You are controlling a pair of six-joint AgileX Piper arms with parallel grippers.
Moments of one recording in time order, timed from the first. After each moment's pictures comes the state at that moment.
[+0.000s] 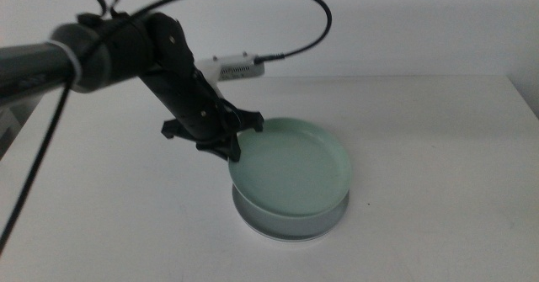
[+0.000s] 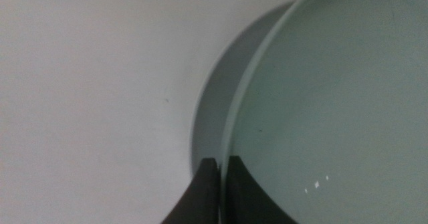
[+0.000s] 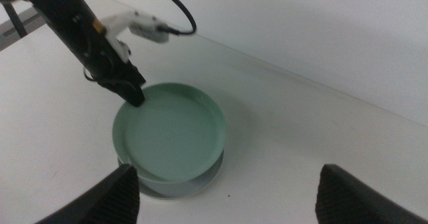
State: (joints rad) left arm -0.37 1.92 -1.48 -0.34 0.88 -0.01; right arm 0.36 0.78 -1.22 0.15 1.00 -0.16
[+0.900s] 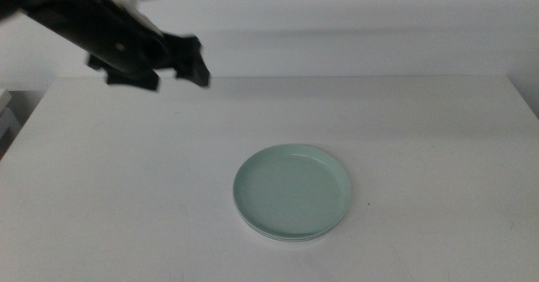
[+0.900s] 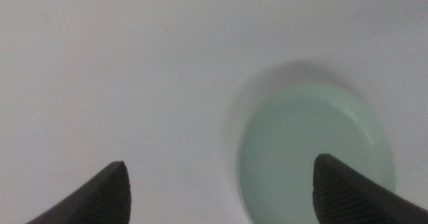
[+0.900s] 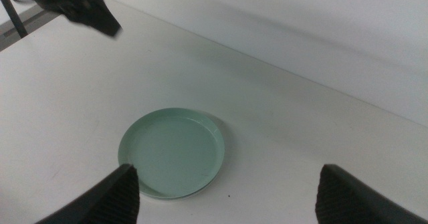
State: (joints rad) left arm -0.21 1.65 -1.47 -0.36 0.88 0.14; right arm 0.36 0.78 -1.22 0.15 1.00 -0.16
